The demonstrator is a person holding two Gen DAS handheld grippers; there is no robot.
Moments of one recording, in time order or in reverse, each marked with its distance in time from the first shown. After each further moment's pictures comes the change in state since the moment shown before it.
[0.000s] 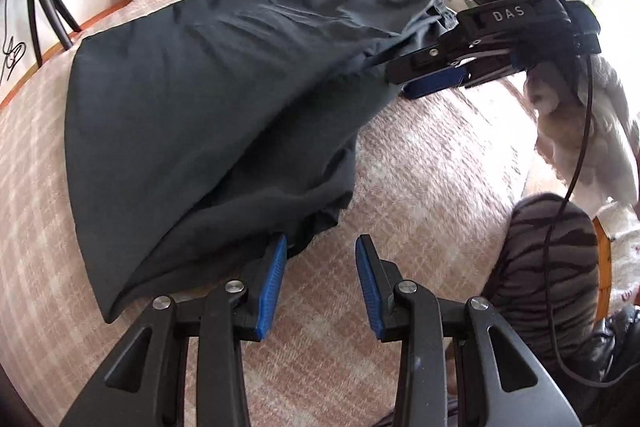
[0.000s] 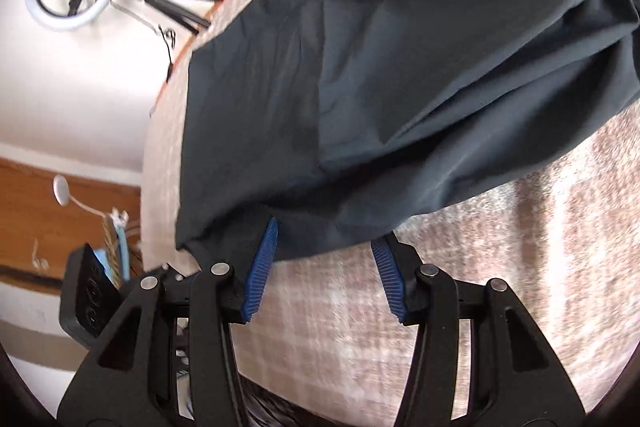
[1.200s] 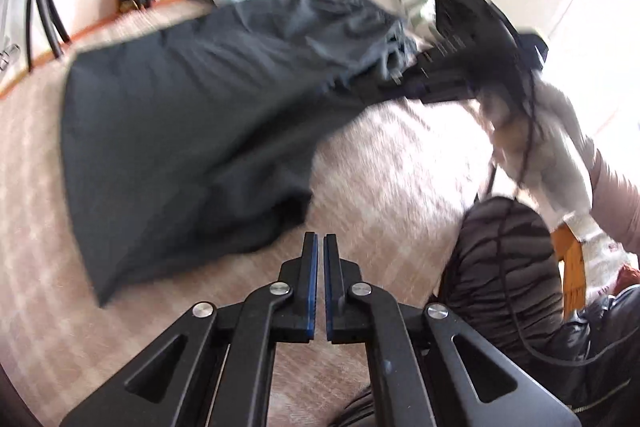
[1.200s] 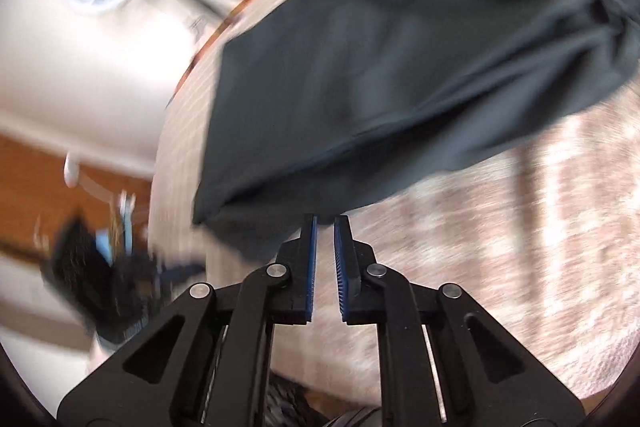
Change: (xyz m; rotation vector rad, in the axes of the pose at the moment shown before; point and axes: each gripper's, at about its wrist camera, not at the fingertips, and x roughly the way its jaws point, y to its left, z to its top) left arm -0.032 0.000 -0.001 0.020 -0.110 -0.122; right arm -0.015 0.029 -0.024 -0.151 0.010 0.019
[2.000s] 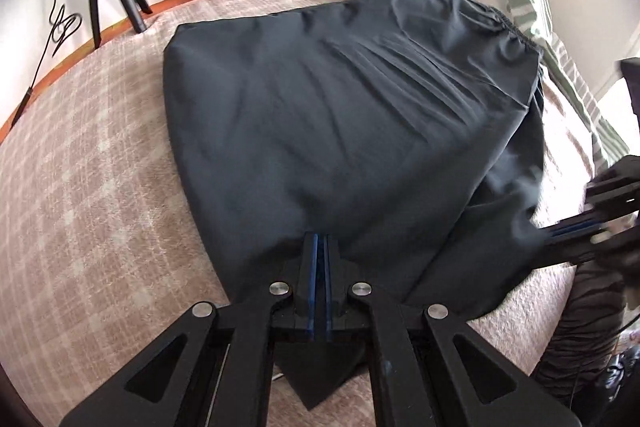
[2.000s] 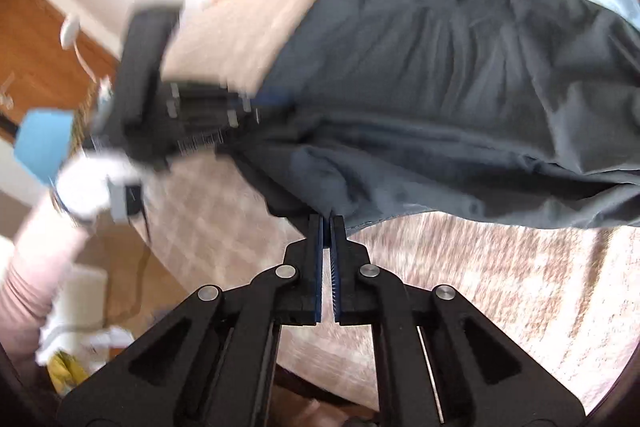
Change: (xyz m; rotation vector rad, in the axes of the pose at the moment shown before) left arm 0.028 0.117 0.033 -0.120 0.085 0.217; right arm 0.048 0.094 -0.028 -0.390 0.136 -0.177
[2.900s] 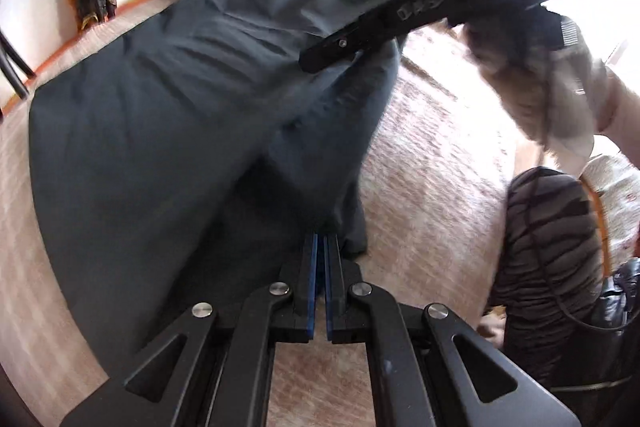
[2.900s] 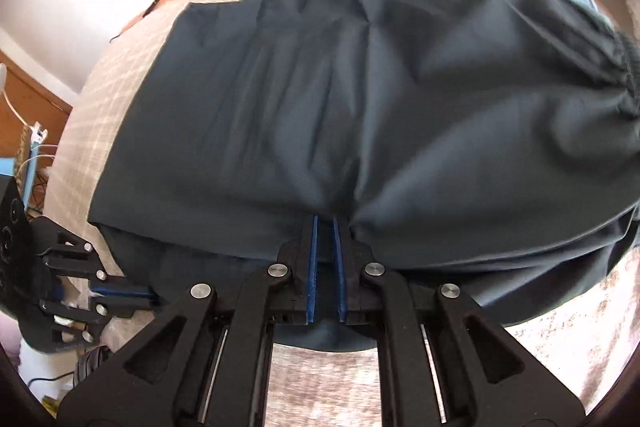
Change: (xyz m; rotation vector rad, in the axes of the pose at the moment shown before) left arm 0.005 -0.096 -0.035 0.272 0.035 -0.224; right arm -0.005 -0.106 0.038 0.175 -0.076 -0.185
